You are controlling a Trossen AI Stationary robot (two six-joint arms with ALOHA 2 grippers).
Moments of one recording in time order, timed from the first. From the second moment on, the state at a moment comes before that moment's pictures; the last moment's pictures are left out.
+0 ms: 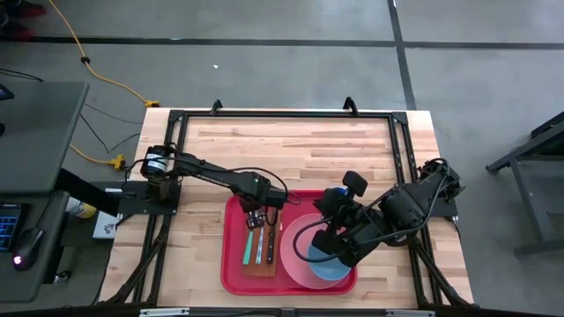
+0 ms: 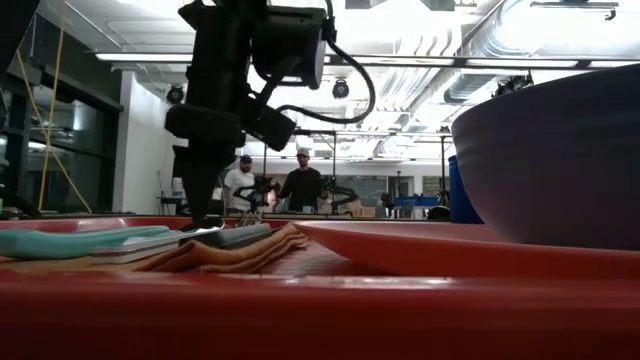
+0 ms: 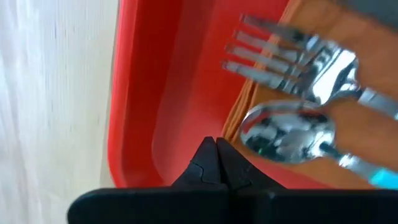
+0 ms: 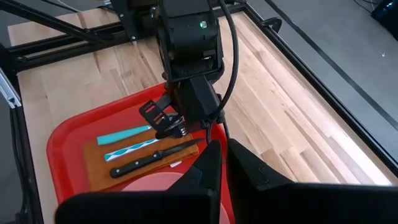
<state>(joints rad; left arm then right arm) -0.11 1.92 1.35 -1.05 -0.08 -0.40 0.60 1.89 2.35 -1.57 0.78 0.89</state>
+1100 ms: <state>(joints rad) -0.11 1.95 1.35 -1.08 -0.04 -0.39 0.60 1.89 2.35 -1.57 0.78 0.89</state>
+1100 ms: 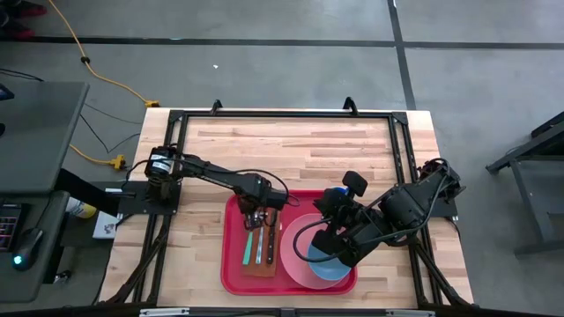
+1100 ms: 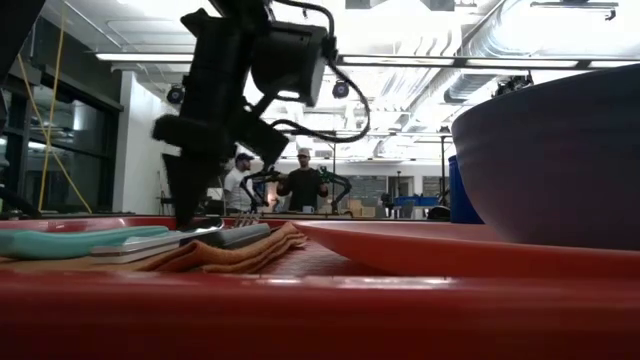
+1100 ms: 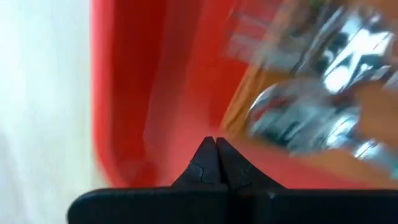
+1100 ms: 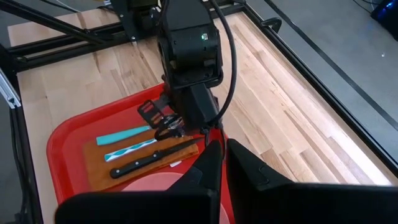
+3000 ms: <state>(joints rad) -0.12 1.90 1.21 -1.02 0.00 -0.44 0.59 1.89 2.35 -1.57 0.78 0.87</state>
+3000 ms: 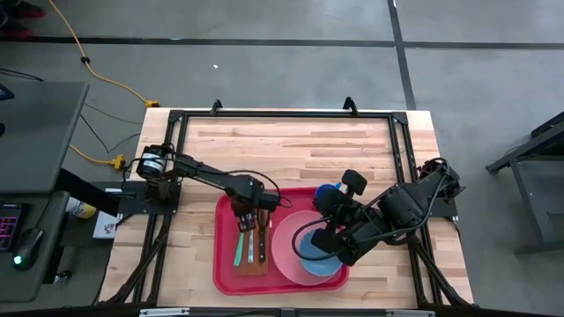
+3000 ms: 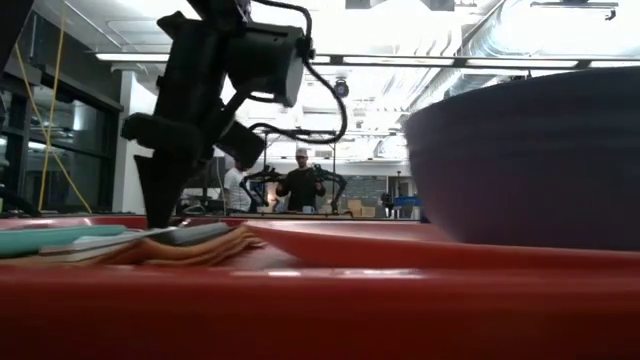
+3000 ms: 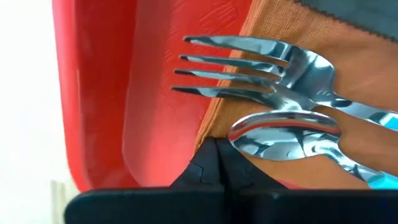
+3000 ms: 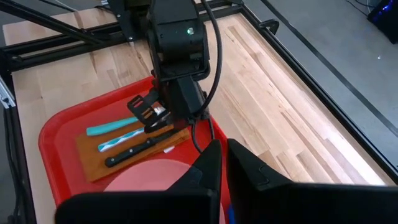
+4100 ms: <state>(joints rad) -0.16 1.90 1.50 -1.18 -0.16 -0.32 0.58 1.89 2.35 -1.57 0.81 0.84</state>
